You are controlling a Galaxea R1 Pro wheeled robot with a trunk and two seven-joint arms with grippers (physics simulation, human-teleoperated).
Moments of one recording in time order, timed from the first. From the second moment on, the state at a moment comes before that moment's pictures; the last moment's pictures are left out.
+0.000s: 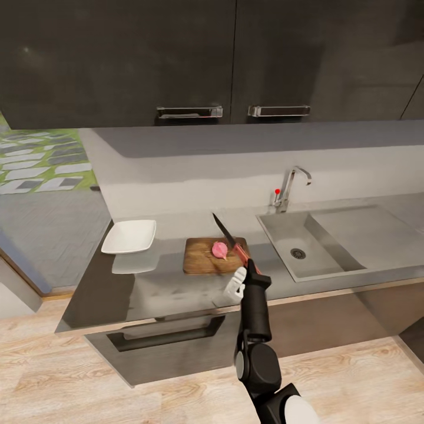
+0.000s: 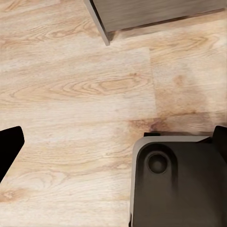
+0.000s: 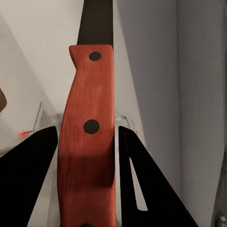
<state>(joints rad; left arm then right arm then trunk) 0.16 0.05 -0.35 -0.45 0.19 -0.55 0.39 -0.24 0.17 0.45 -1.59 1.46 0.49 -0.17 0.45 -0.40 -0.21</state>
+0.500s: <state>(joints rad) 0.16 0.04 -0.35 -0.45 0.19 -0.55 0.39 -0.24 0.17 0.45 -1.61 1.46 0.49 -0.10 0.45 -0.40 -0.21</state>
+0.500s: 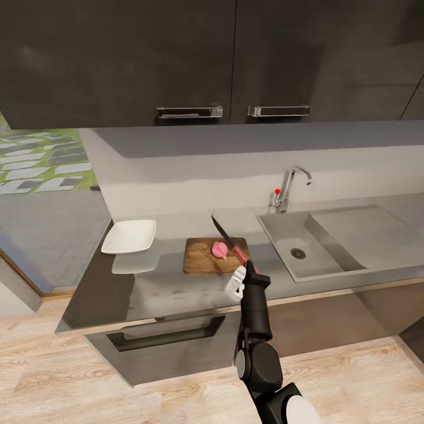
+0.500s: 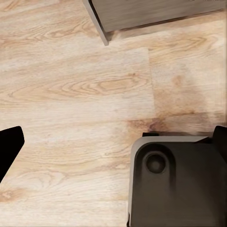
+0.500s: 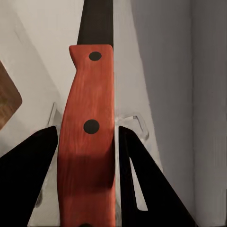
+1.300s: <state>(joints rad) 0.16 0.04 -0.35 -0.45 0.19 -0.55 0.39 -0.24 0.17 0.45 -1.61 1.47 0.58 -0.04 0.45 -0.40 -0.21</state>
